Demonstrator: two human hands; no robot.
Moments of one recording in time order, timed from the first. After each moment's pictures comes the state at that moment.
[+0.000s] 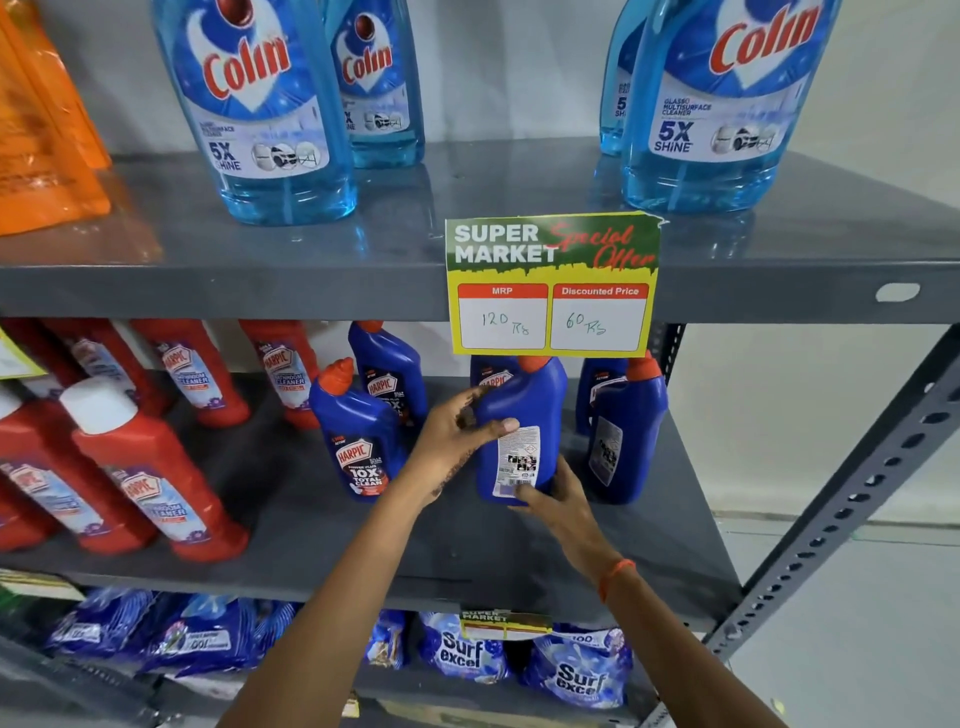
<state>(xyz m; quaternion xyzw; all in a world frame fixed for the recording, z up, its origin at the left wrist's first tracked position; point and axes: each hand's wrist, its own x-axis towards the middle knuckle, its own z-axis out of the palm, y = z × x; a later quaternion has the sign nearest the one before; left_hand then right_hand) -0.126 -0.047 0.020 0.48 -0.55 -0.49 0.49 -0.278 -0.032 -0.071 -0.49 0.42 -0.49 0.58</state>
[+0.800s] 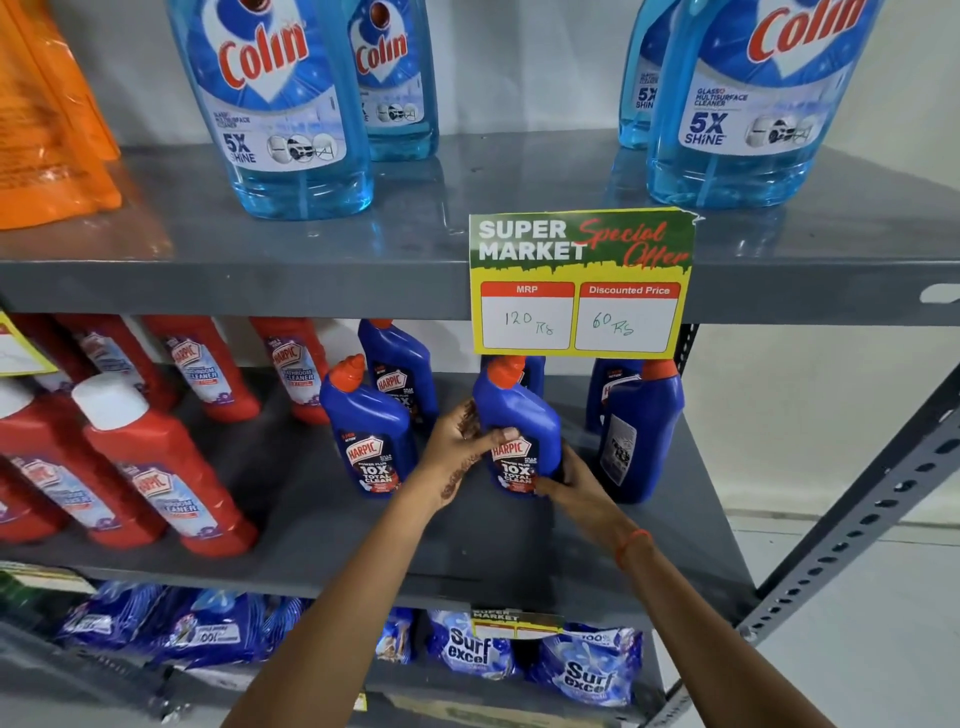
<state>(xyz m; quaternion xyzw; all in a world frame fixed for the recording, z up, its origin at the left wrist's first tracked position) -0.115 -0.063 -0.014 0.44 -0.49 -0.55 0.51 -0.289 -0.060 -0.067 -0.58 0.46 -0.39 0.55</state>
